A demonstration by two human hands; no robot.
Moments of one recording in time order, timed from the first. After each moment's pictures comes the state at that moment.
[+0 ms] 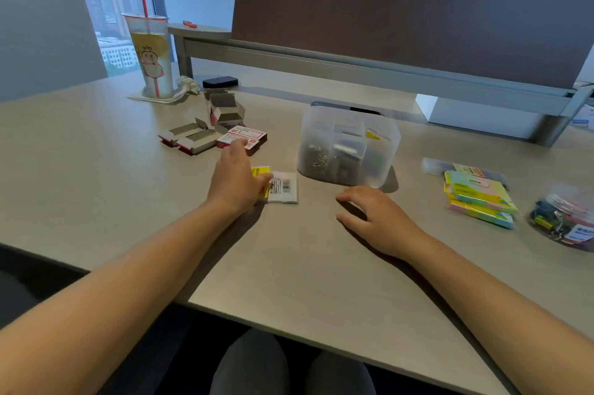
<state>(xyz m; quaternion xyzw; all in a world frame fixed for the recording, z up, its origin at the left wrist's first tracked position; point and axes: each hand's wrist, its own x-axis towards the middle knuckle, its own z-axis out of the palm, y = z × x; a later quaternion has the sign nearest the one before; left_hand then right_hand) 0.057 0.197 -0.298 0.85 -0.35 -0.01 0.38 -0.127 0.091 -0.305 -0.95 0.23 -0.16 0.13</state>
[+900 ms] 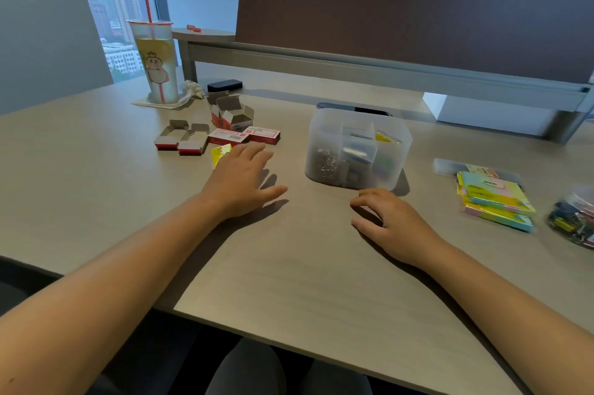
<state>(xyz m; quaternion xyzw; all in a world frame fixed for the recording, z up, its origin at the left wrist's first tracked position) 0.080 0.201 -0.294 0.82 -0.55 0.05 0.15 -0.131 0.090 -0.304 -0.95 0.25 -0.15 0.14</state>
